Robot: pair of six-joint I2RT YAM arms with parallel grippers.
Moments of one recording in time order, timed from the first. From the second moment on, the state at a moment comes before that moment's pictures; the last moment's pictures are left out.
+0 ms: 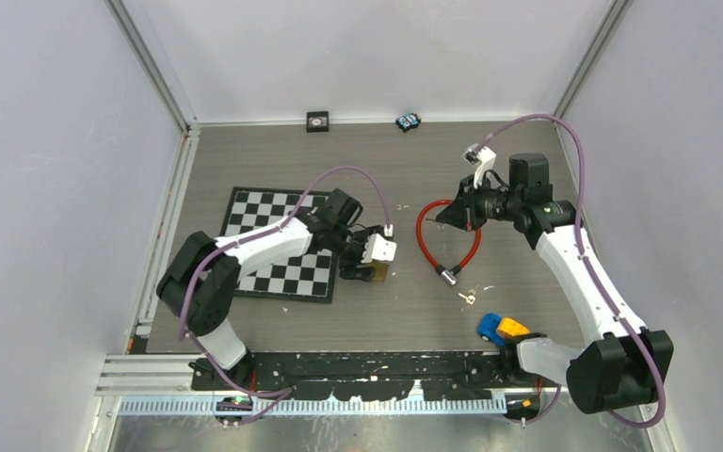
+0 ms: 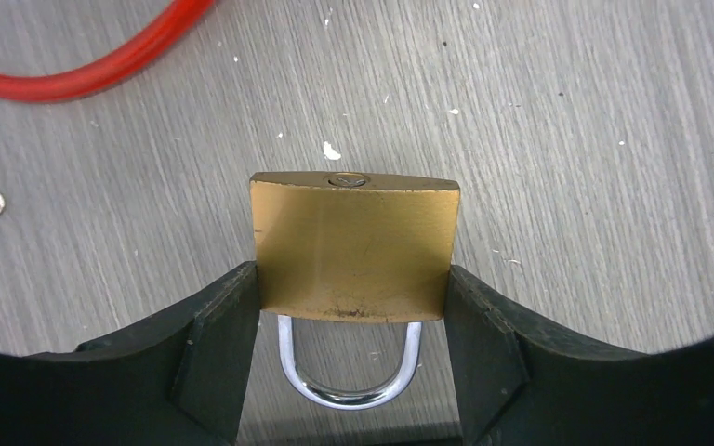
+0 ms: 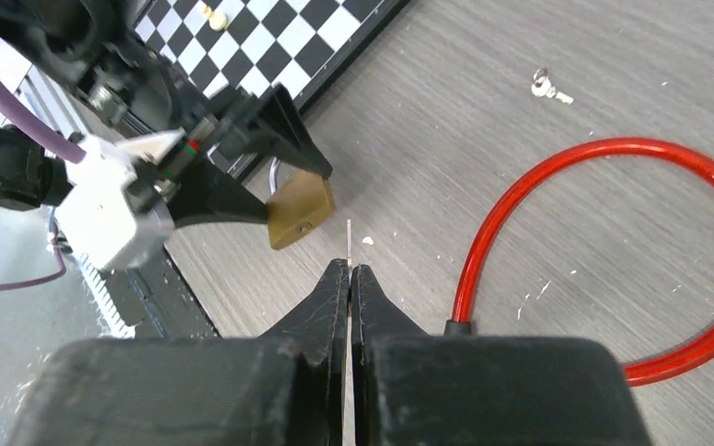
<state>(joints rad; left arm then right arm) -0.72 1.68 1.07 -0.42 0.64 1.00 0.13 1.15 1.02 -0.52 -0.76 -0.03</state>
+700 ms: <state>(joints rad) -0.62 1.45 0.97 -0.58 1.04 1.24 0.44 1.17 1.05 -0.73 -0.75 -0.29</state>
